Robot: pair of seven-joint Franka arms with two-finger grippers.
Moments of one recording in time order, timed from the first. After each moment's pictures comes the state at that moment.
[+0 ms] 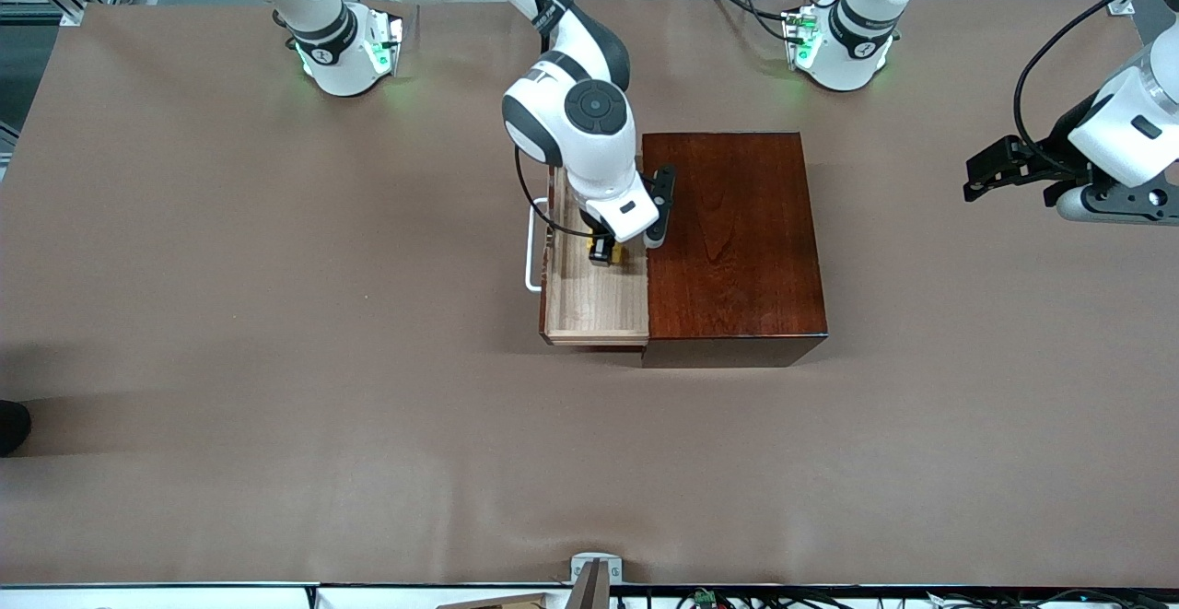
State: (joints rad) left arm -0.08 -0.01 0.00 -1.63 -0.04 1.59 -0.02; right arm 0.89 0.62 -0.05 -1.44 0.03 2.16 -0.54
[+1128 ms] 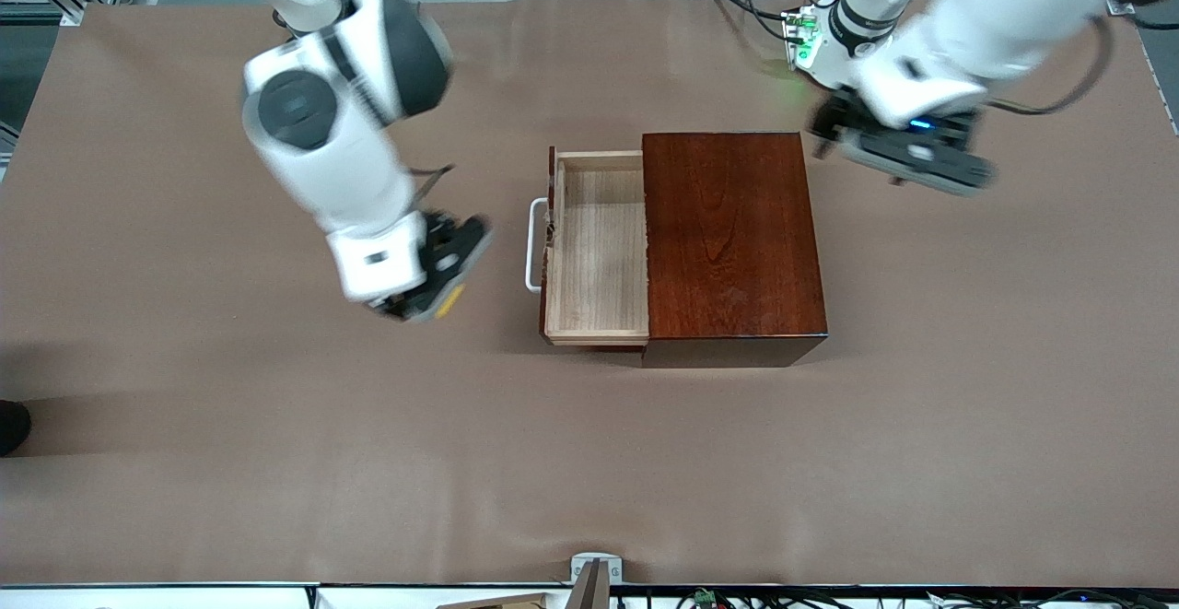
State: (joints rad) left arm -0.11 0.01 -0.35 -1.61 -0.06 1.59 -0.02; right arm 0.48 0.37 -0.09 -1.44 0.03 1.90 -0.54
